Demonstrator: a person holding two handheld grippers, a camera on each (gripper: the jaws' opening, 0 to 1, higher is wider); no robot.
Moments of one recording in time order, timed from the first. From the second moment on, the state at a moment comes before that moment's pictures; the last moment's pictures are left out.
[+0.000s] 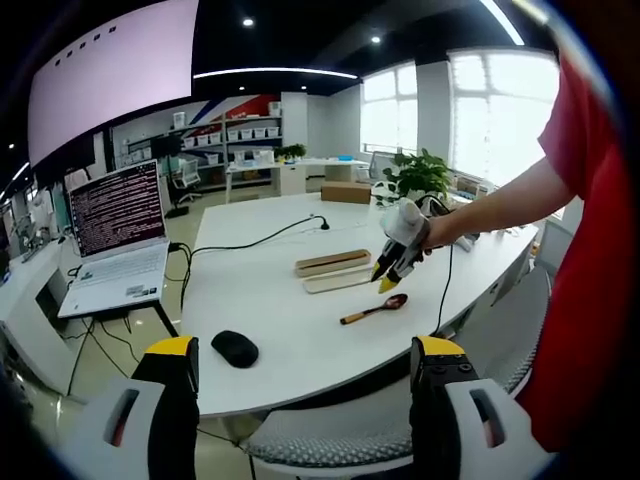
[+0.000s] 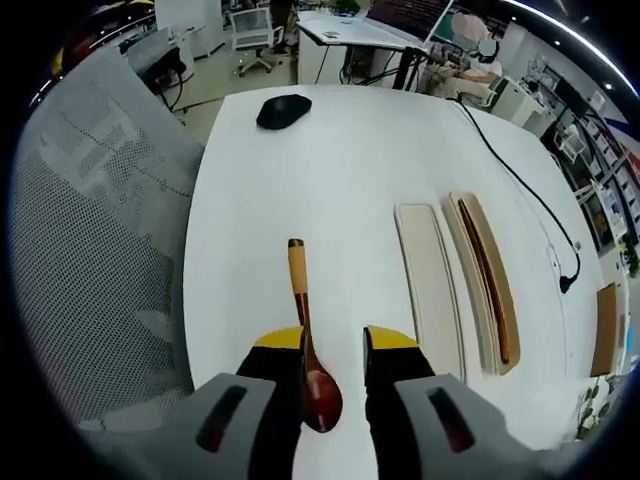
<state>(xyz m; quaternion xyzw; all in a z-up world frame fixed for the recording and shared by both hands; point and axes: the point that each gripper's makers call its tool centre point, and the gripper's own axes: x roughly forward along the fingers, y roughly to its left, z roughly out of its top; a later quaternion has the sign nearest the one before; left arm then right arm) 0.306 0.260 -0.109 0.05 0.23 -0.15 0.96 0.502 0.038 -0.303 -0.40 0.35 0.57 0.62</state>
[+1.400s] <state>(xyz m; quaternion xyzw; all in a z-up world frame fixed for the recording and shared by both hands) 0.312 0.271 -0.120 0.04 0.24 -0.14 0.96 0.485 0.047 -0.351 -0.41 0.40 0.59 0.57</state>
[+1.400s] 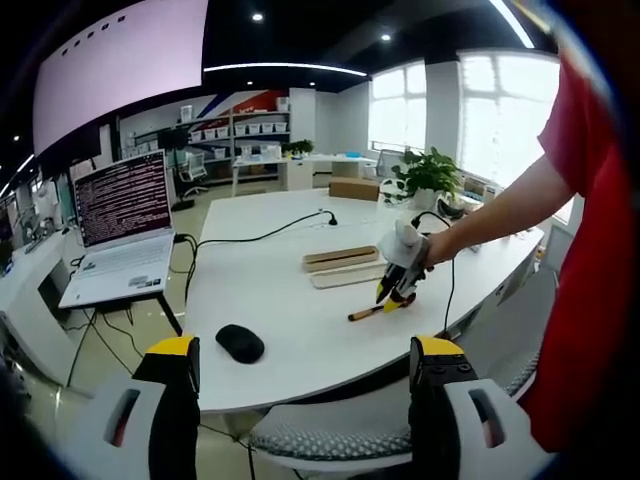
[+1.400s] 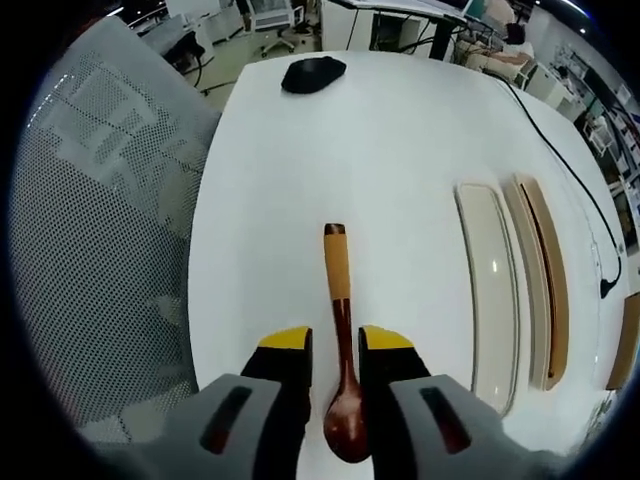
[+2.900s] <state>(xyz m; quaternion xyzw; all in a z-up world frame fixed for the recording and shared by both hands) 0.314 0.272 -0.118 0.04 0.24 -0.14 0.96 0.480 0.043 -0.346 -0.42 0.41 0.58 0.56</state>
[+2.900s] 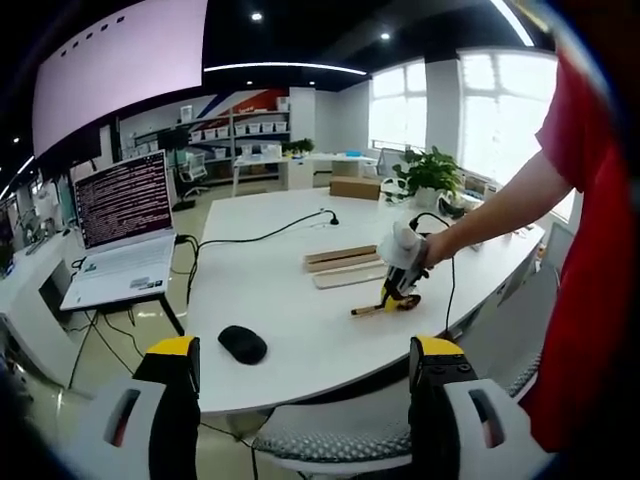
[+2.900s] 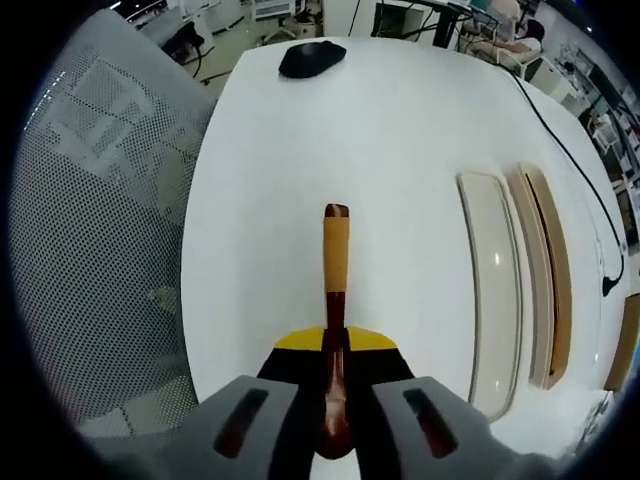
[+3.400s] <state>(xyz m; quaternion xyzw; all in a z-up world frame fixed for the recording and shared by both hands) 0.311 0.270 -0.119 0.04 0.24 -0.14 0.96 0.498 0.040 -0.341 -0.40 0.41 0.57 0.58</state>
